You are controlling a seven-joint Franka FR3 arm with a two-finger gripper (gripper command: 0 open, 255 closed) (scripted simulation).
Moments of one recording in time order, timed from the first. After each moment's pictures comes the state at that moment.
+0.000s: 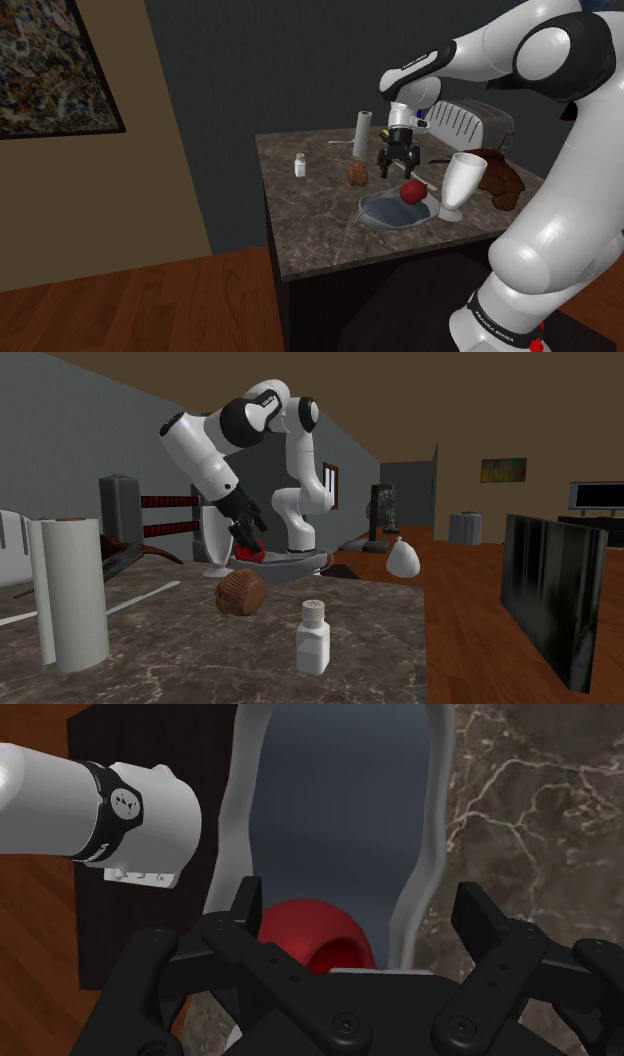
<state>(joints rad) -0.40 0.11 -0.12 -2.05 0.27 1.54 1.22</state>
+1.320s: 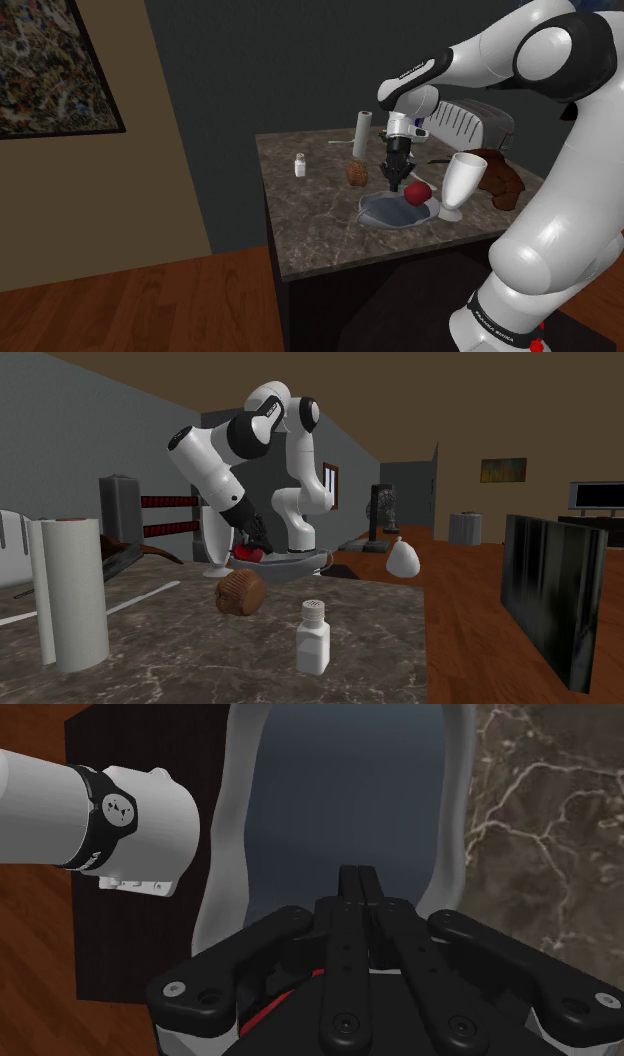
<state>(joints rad) -0.39 0.11 -0.11 -2.12 0.28 1.60 1.23</state>
